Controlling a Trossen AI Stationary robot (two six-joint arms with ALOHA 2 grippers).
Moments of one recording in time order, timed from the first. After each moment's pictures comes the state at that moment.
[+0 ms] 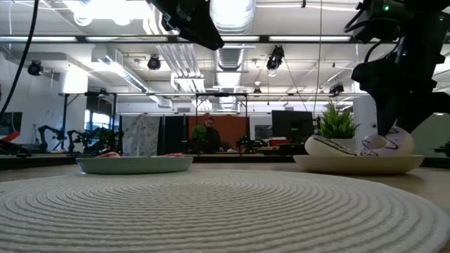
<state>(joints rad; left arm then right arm) -0.11 1.45 1.22 -0.38 -0.57 -0.05 0.01 0.98 0.55 -0.81 0.10 1.24</state>
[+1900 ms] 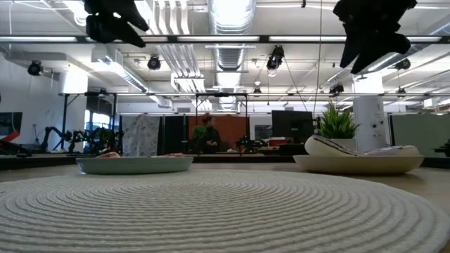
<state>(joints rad) -0.11 0.96 0.99 -0.70 -0.28 -0.61 0.01 0.99 0.99 -1.07 0.46 0.93</state>
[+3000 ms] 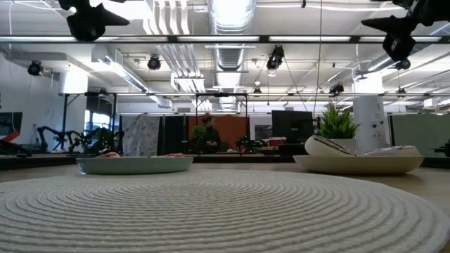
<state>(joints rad) -0.11 0.59 0.75 -0.47 -0.20 -0.53 0.02 0.16 0.46 -0.35 0.10 0.65</state>
